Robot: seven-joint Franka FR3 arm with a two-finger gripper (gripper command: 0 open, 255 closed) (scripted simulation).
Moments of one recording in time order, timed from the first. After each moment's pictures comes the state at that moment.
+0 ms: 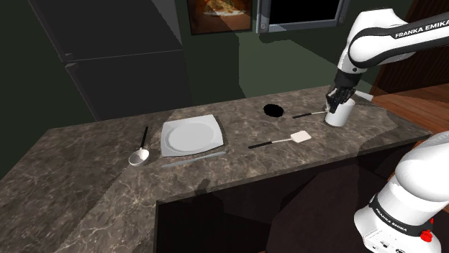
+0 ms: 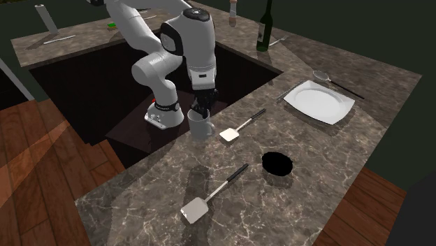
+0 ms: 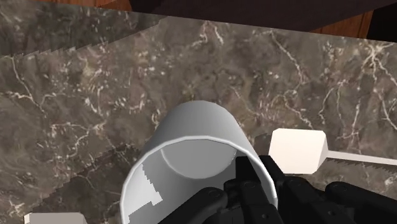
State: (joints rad) arm -0.20 -0.69 -0.26 -2.69 -0.18 2.05 -0.05
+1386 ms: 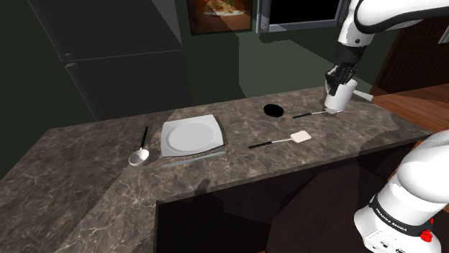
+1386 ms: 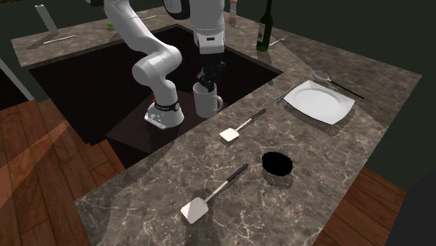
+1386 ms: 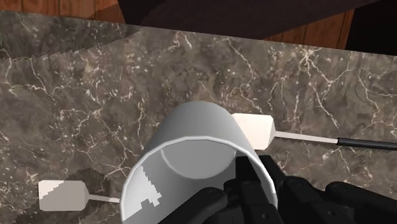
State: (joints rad) arm -0.16 -0.74 -0.16 -2.50 -0.11 1.80 0.02
